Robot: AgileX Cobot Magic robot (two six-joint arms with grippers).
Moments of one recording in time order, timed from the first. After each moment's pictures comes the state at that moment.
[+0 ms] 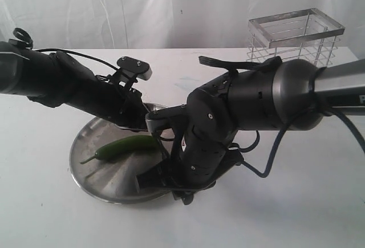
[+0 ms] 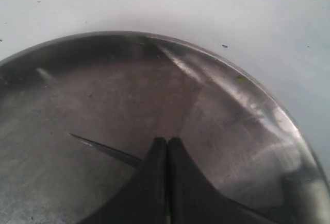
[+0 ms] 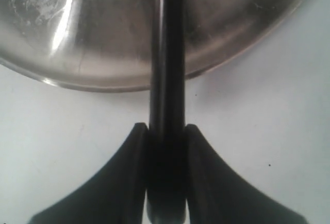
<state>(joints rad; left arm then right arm) -0.35 1.91 -1.15 -1.06 0.40 1.15 0.81 1.81 -1.10 0.09 0.67 0.35</state>
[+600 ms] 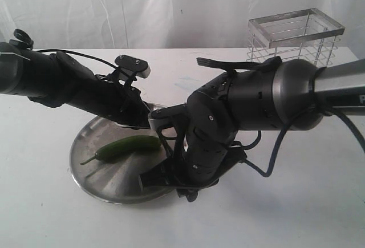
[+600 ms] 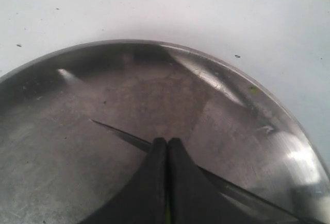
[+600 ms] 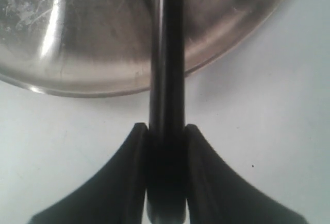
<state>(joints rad) -0.35 1.91 -1.15 -1.08 0.37 1.16 0.81 1.81 -1.10 0.01 0.67 0.40</state>
